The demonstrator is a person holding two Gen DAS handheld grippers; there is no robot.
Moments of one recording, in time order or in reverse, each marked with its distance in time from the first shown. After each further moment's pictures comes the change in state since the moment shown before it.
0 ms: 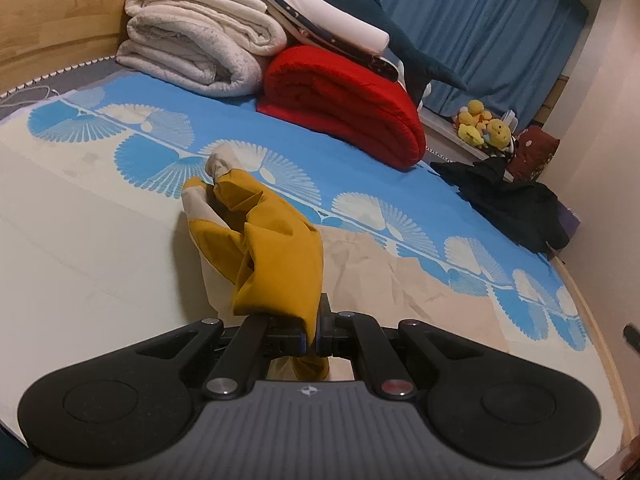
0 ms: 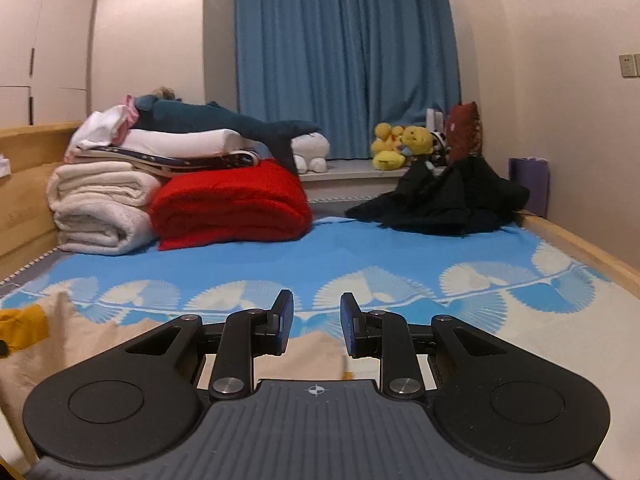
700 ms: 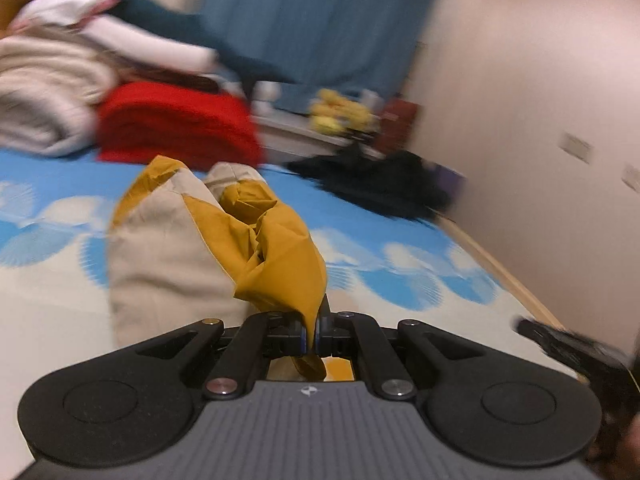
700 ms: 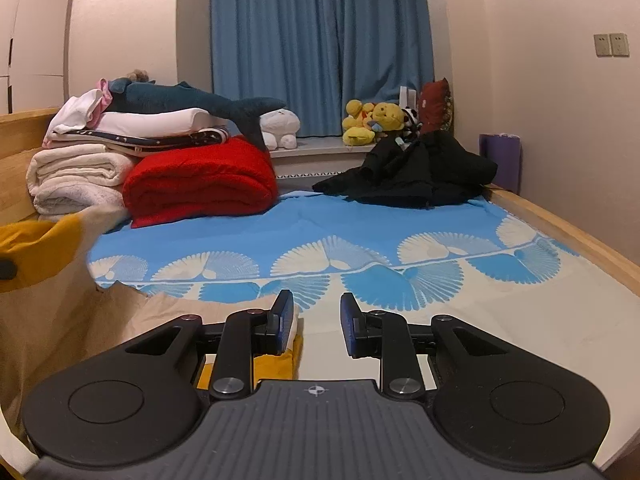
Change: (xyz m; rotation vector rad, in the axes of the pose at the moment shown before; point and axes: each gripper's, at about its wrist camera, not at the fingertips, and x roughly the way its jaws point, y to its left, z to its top) left arm -0.009 -0.179 -0.039 0.316 -0.056 -0.338; right arm -0.022 -0.052 -0.022 0.013 0.061 -0.057
